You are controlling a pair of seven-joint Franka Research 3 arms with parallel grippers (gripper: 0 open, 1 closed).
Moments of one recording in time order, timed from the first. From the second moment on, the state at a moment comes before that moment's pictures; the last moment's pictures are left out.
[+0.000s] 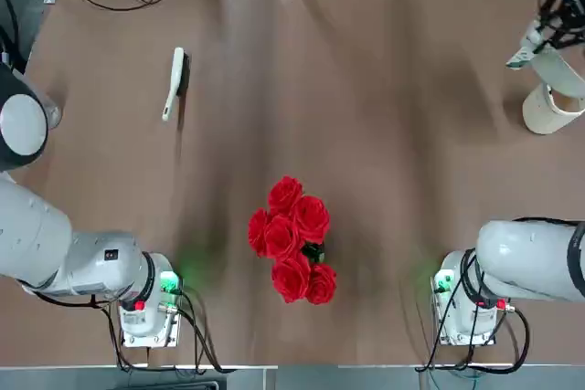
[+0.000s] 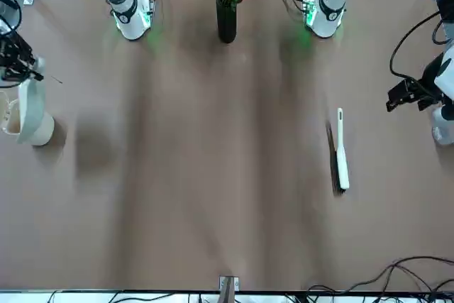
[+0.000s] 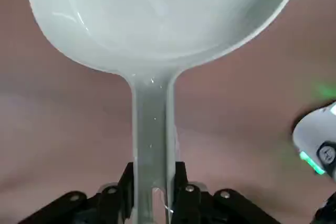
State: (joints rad) left arm 0.06 0.09 -0.09 -1.50 -0.01 1.60 -0.05; right arm -0.24 -0.20 -0.11 -2.02 0.23 1.65 0.86
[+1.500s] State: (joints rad) left arm 0.05 0.09 -0.09 -1.50 -0.01 1.61 -0.05; right arm 0.01 0.00 0.01 -1.98 -0.18 1.84 -1.24
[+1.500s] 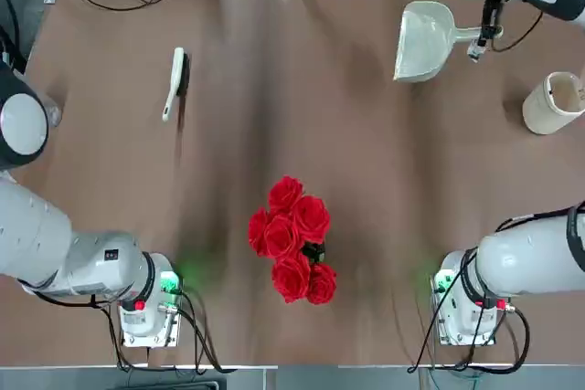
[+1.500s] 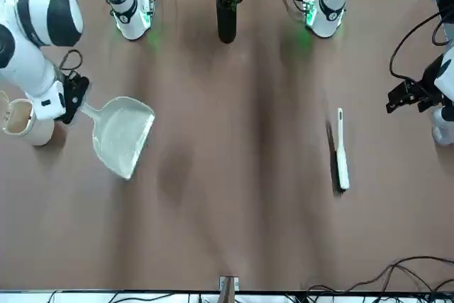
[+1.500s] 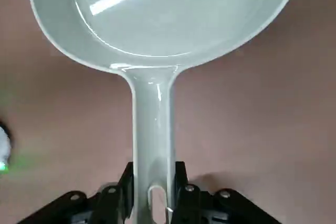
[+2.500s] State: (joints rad) left arm 0.06 0.09 -0.09 -1.50 -0.01 1.62 -0.05; right arm -0.16 0.31 0.00 -2.02 -0.17 2.27 -1.77
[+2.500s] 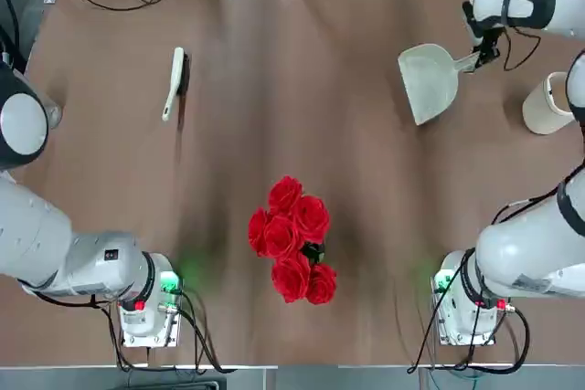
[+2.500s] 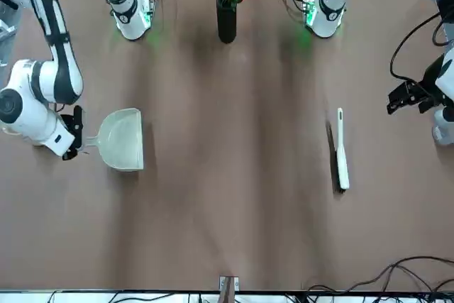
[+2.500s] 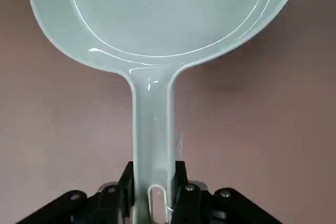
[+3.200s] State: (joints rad) left arm 0.06 0.11 -0.09 -1.50 -0.01 1.62 -0.05; right arm -0.18 0.36 0.00 -2.09 -0.16 2.38 -1.78
